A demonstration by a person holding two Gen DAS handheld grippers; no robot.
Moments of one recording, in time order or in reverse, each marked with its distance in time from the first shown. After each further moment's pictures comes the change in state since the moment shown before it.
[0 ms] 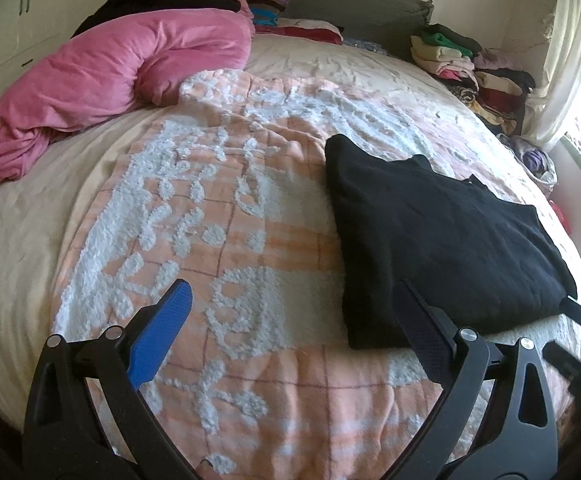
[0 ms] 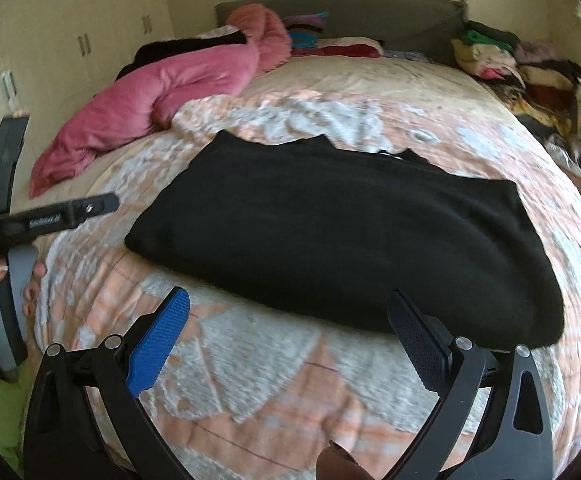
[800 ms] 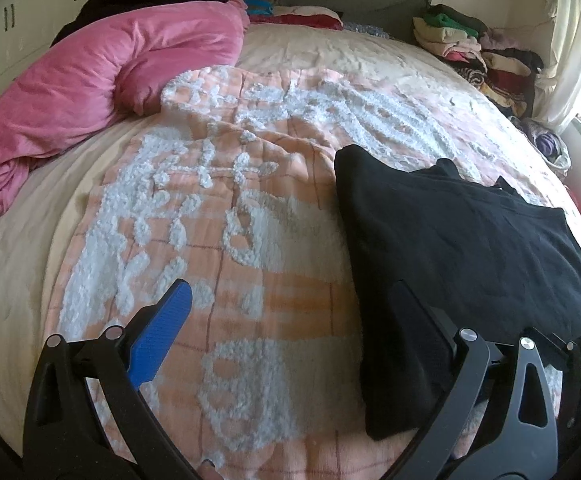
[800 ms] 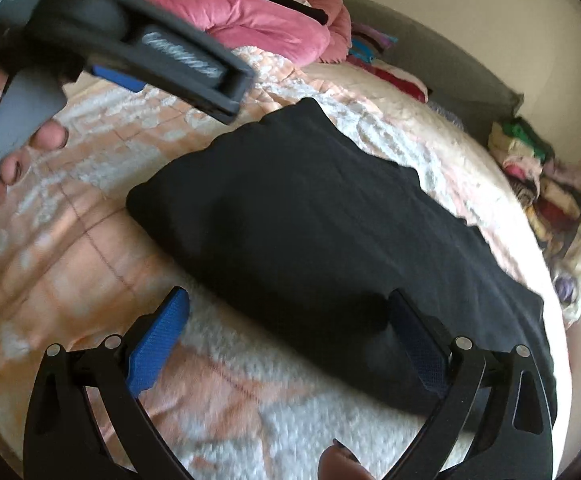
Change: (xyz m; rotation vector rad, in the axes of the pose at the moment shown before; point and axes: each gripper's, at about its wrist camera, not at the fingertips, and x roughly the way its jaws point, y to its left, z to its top) left arm 0.053 -0.007 0.040 0.058 0.050 0.042; right arm 0.099 0.100 0.005 -0.426 0.018 -0.189
